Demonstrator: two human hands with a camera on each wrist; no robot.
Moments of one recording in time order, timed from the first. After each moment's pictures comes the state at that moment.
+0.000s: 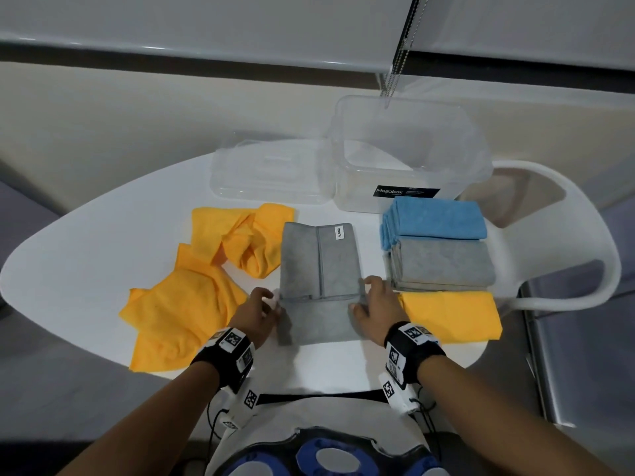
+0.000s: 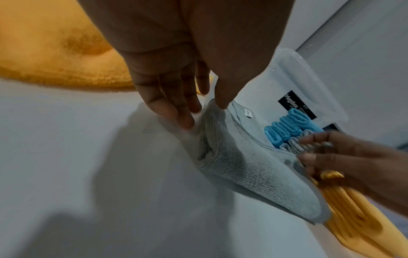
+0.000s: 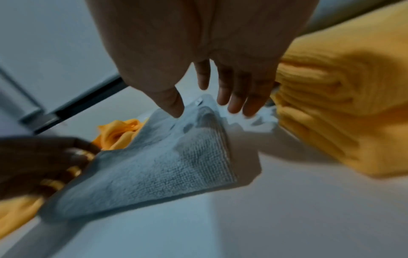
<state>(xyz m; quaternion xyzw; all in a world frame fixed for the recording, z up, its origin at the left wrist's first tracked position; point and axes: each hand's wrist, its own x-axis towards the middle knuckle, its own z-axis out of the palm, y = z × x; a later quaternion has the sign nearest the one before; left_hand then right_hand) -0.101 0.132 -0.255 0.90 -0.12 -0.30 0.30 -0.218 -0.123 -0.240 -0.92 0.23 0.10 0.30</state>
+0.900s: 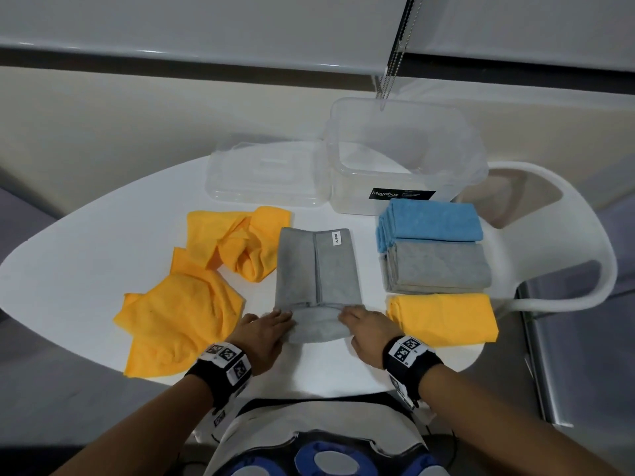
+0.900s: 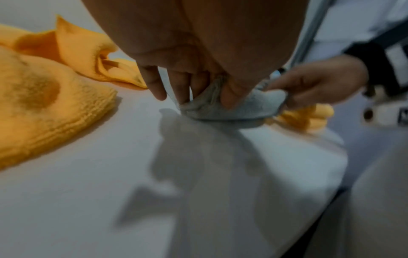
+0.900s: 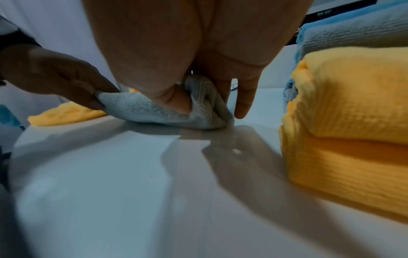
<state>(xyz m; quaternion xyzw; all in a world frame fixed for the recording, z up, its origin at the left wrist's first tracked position) -0.117 0.136 -0.259 0.85 -0.46 -0.25 0.02 -0.235 -0.116 -0.236 -0.95 -0.01 0.25 0.17</state>
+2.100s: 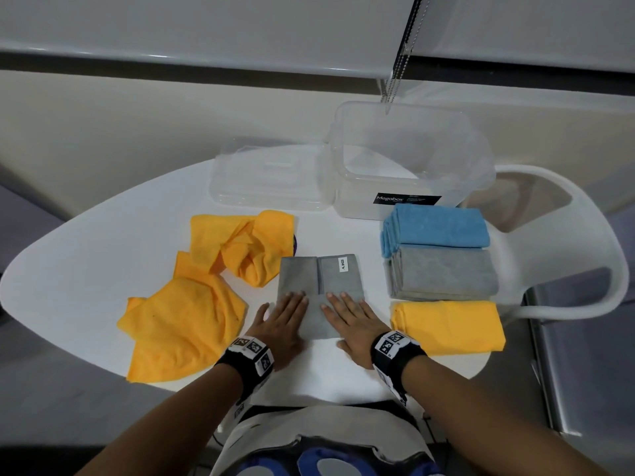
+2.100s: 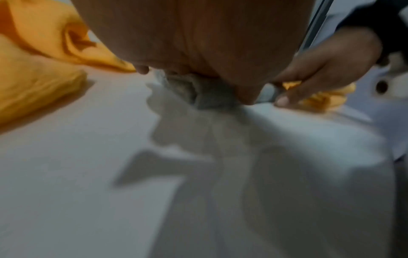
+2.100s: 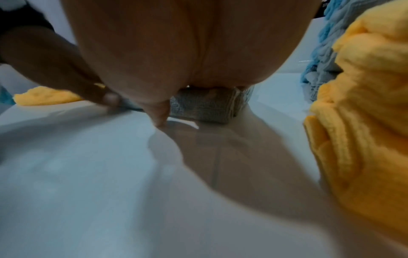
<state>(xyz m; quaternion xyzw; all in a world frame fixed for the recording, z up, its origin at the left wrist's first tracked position) -0.115 0.104 -0.272 0.87 -0.44 -0.24 -0.02 -0.213 -0.112 -0.271 -0.95 -0.07 0.28 0.08</state>
